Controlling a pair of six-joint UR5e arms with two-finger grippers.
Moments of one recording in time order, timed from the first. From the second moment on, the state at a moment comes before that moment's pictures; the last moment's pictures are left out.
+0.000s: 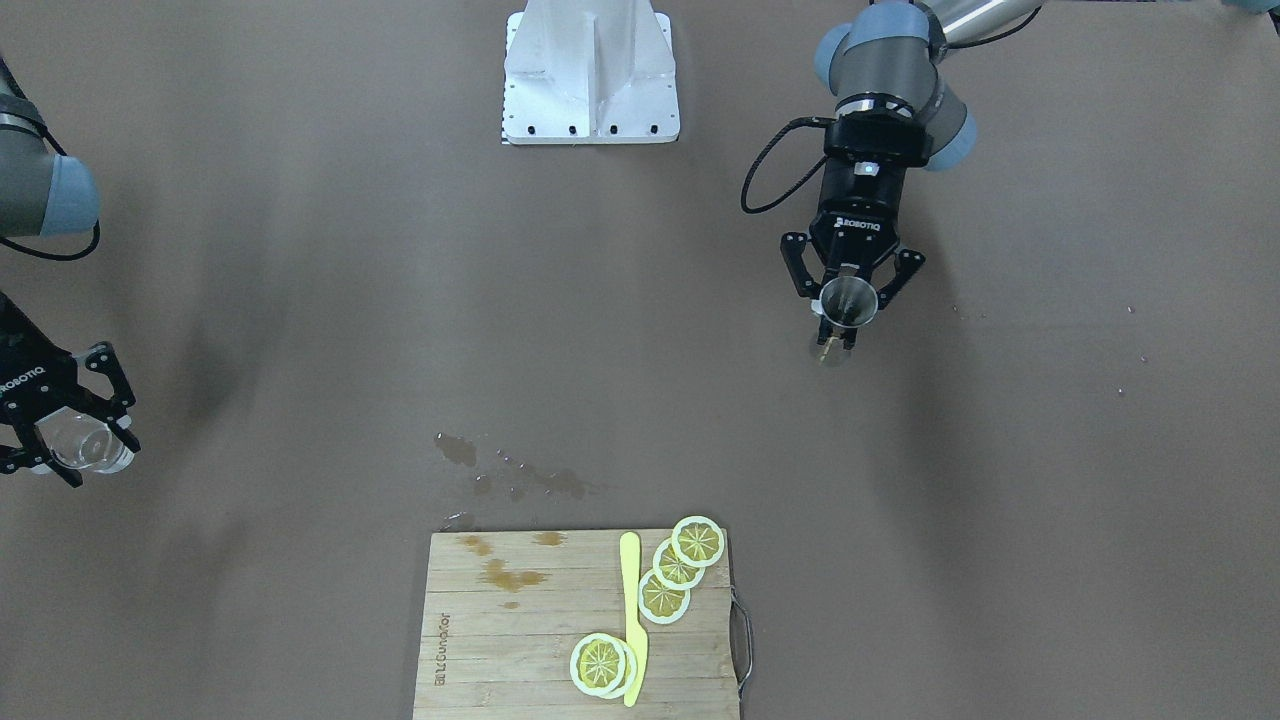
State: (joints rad) left arm -0.46 -1.79 -1.77 -2.70 -0.82 -0.64; right arm 1.08 -1.41 1.48 -0.57 2.04 0.32
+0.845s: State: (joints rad) left arm -0.42 -1.48 -1.79 -2.90 -0.67 -0.75; right arm 1.04 -1.44 1.29 -0.16 1.91 0.50
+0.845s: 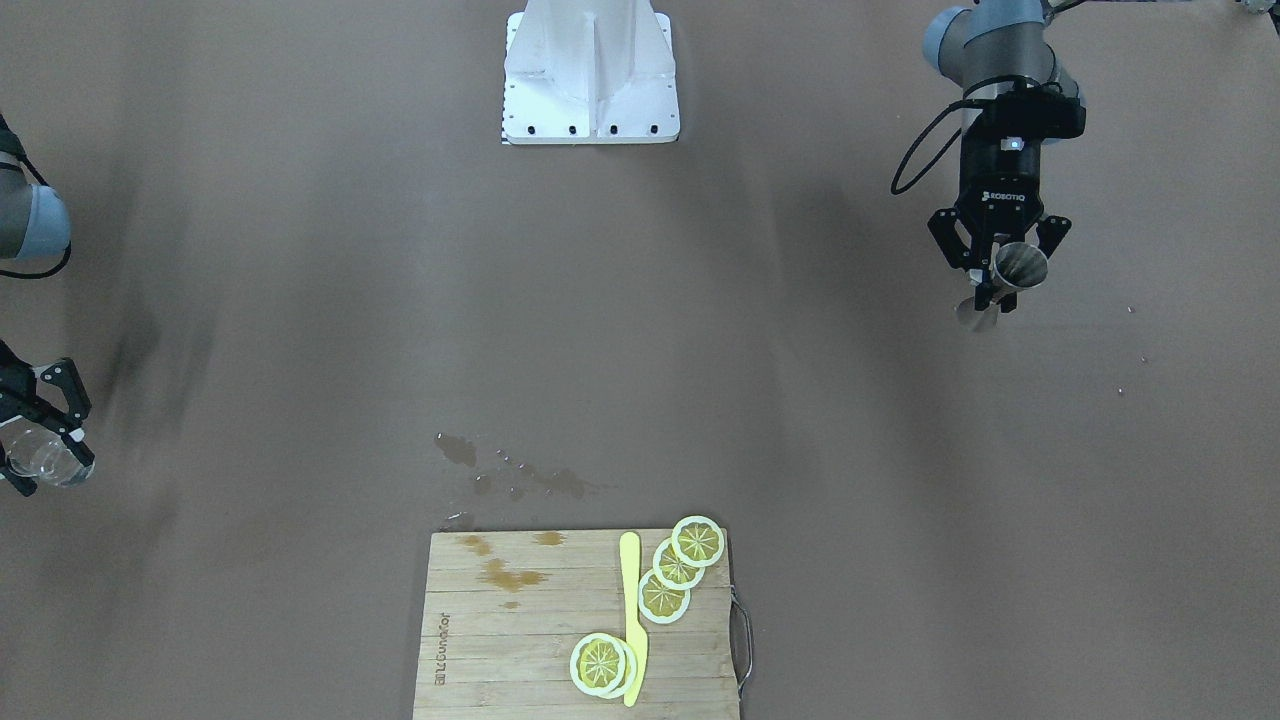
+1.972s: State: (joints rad) left arm -0.18 -1.35 -1.71 -2.90 -0.34 -1.07; right arm 0.86 -1.42 1.29 -0.13 1.80 0.57
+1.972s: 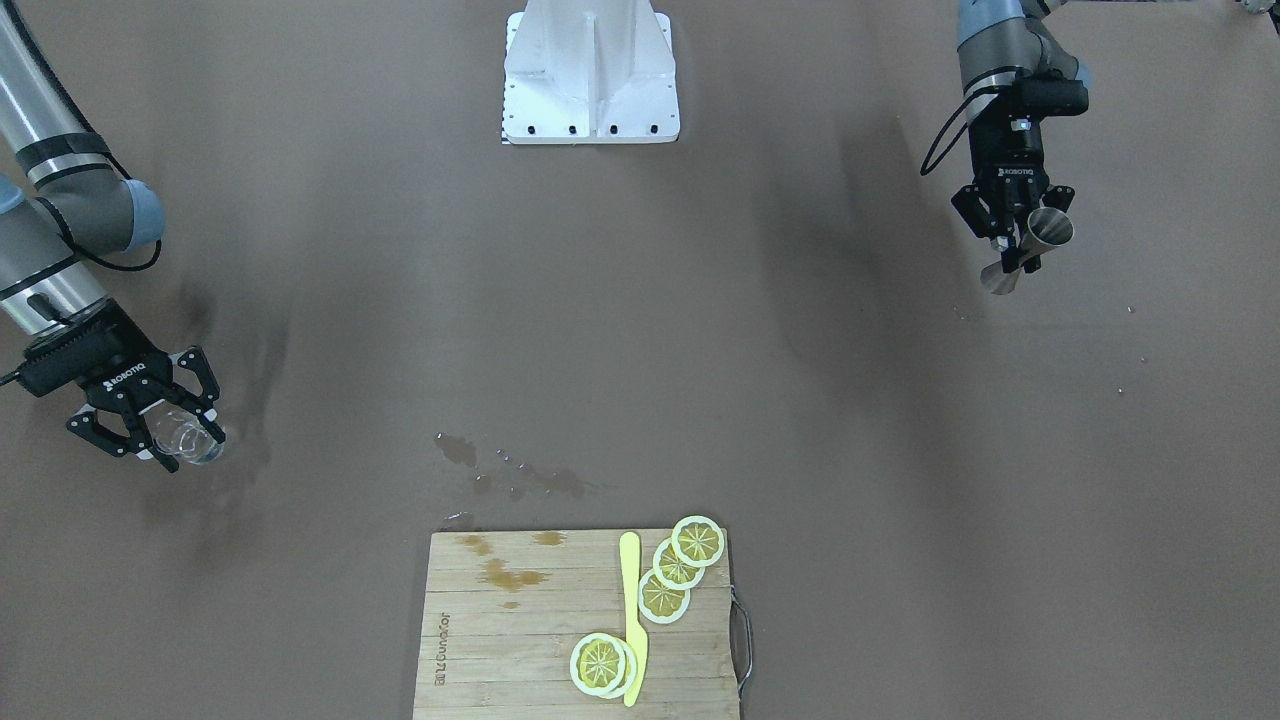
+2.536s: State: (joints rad) left arm -0.13 -1.35 -1.62 -2.90 -0.28 -1.17; right arm 0.85 -1.44 1.29 -0.13 1.80 0.53
